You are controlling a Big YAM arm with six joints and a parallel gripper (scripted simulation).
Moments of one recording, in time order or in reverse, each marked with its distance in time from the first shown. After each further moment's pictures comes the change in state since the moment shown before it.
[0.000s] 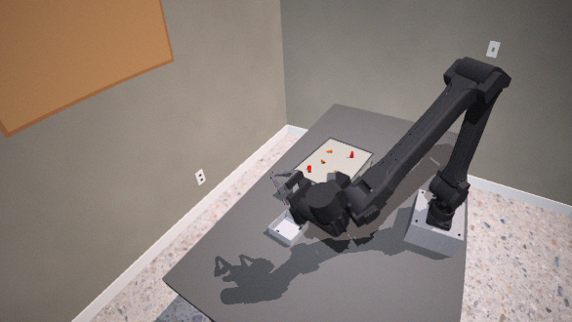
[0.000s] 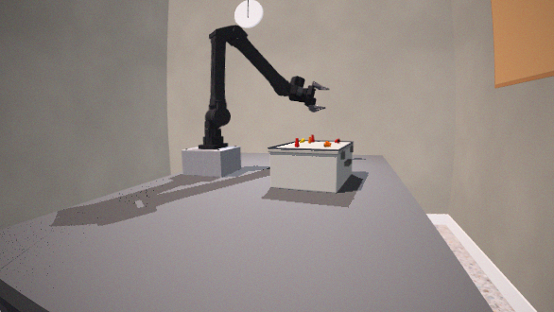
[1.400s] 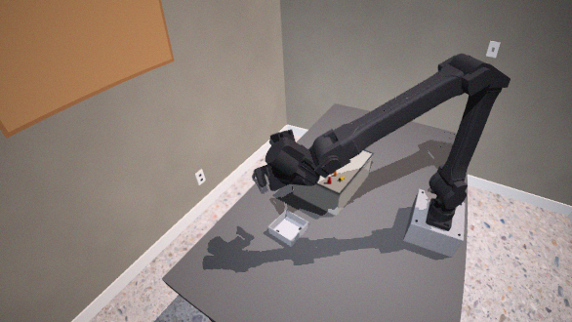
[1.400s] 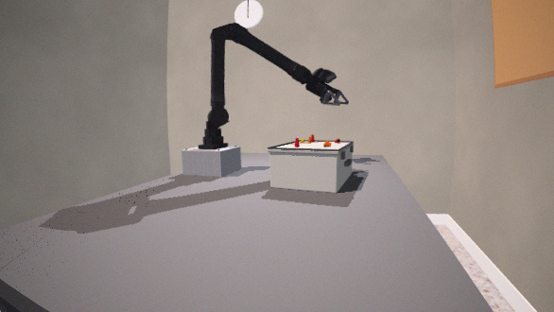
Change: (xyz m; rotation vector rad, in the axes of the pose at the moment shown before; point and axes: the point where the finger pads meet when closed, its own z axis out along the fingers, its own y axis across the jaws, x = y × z) arm -0.031 -0.024 0.104 0.263 0.317 -1.196
